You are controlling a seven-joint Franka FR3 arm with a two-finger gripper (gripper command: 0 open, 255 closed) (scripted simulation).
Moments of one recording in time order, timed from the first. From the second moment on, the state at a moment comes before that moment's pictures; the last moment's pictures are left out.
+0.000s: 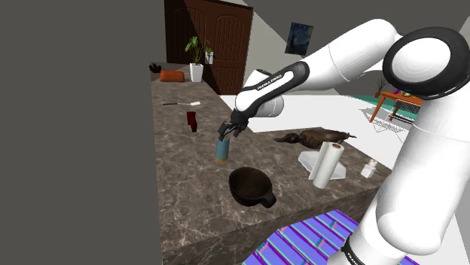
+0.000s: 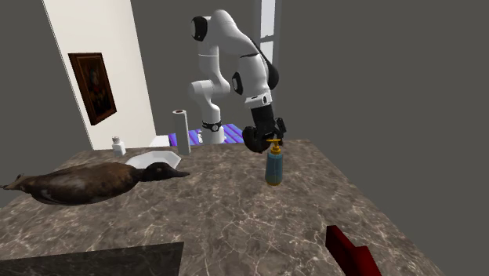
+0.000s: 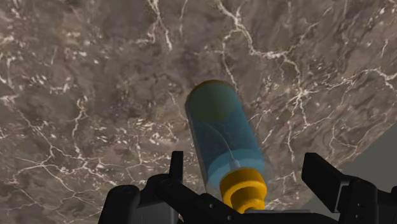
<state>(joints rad) 0.09 0.10 -0.06 -2.23 0.23 2.65 -0.18</state>
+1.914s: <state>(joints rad) 0.09 0.09 -0.07 -2.18 0.21 2.60 -0.16</state>
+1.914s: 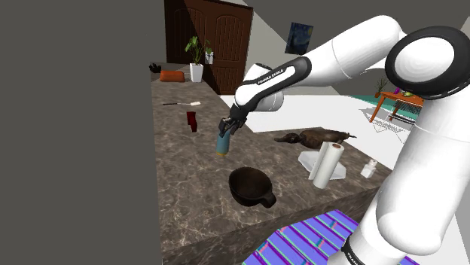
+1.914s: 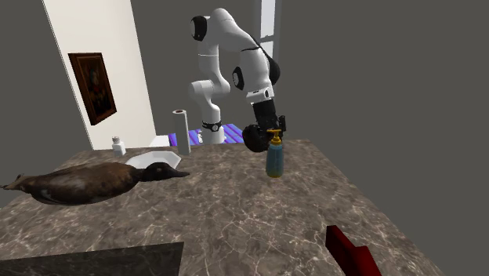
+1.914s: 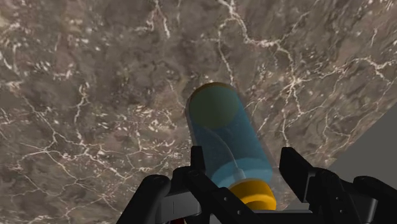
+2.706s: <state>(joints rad) 0.09 0.01 -0.07 -2.11 0.16 2.45 -0.11</state>
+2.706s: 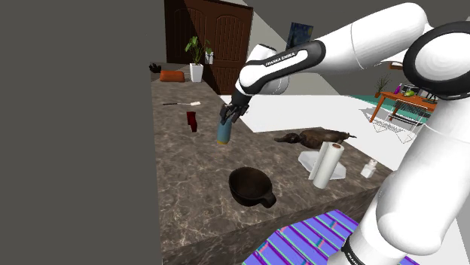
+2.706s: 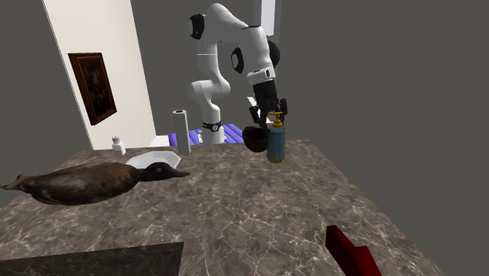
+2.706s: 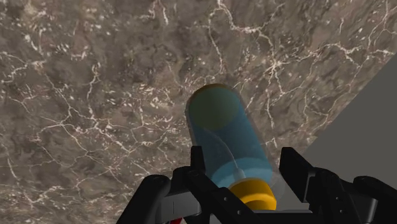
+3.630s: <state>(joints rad) 0.09 -0.06 -0.07 -2.01 0.13 2.29 -0.07</state>
